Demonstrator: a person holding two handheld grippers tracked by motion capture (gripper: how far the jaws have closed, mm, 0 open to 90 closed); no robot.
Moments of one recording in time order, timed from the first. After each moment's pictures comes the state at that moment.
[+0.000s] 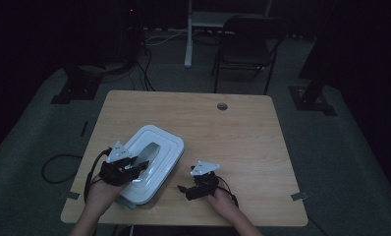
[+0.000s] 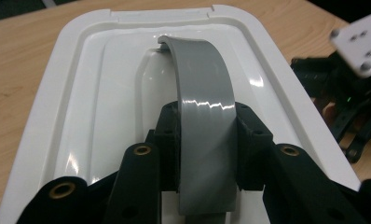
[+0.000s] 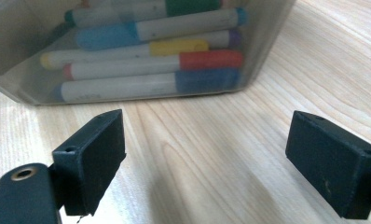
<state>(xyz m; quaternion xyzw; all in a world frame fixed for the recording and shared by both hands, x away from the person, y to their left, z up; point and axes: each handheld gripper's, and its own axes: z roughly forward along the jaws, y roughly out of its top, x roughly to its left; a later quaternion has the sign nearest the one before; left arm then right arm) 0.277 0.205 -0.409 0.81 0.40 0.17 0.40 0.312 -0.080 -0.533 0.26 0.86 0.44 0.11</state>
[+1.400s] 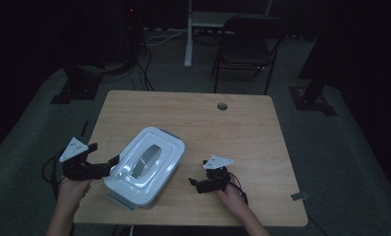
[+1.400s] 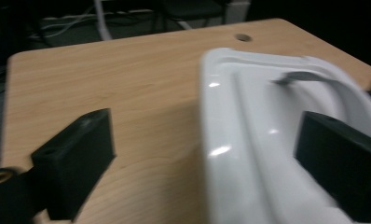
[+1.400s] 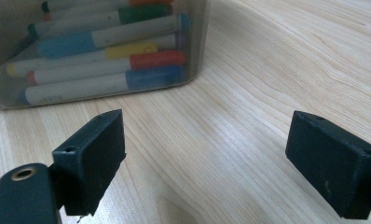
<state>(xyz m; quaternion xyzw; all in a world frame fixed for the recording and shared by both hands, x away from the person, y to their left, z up) 0.284 0.303 -0.414 0.72 0.46 0.23 0.46 0.321 -0.113 -0.523 0.29 0.84 0.44 0.13</state>
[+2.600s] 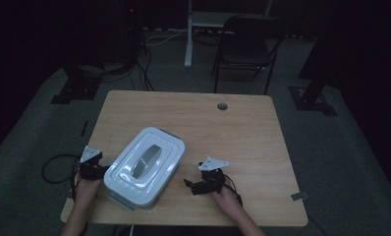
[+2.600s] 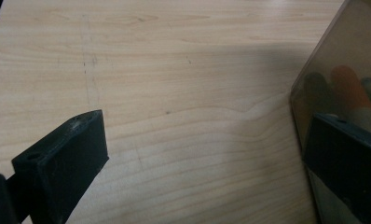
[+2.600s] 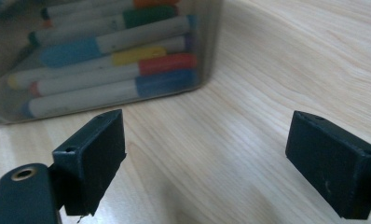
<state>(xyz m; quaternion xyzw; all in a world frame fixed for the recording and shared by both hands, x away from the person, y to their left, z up) 0.329 0.316 -0.526 0.70 0.53 0.22 0.42 0.316 -0.098 -0.528 0.31 0.83 0.44 0.12</state>
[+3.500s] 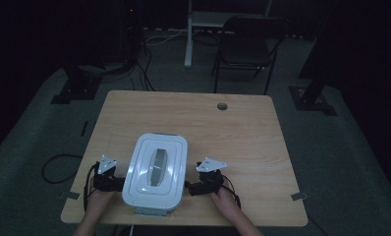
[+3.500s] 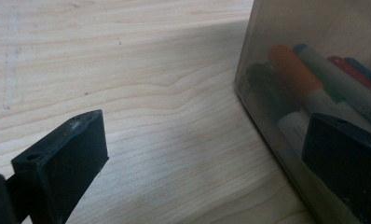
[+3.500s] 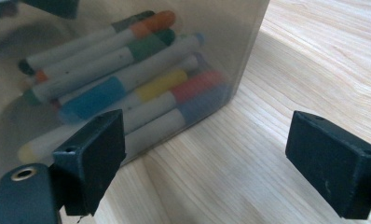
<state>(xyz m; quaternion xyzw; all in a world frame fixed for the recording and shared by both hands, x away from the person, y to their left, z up) 0.297 0.262 -0.522 0.74 0.49 0.22 0.40 0.311 -0.092 -0.521 0.30 0.83 0.45 0.14</state>
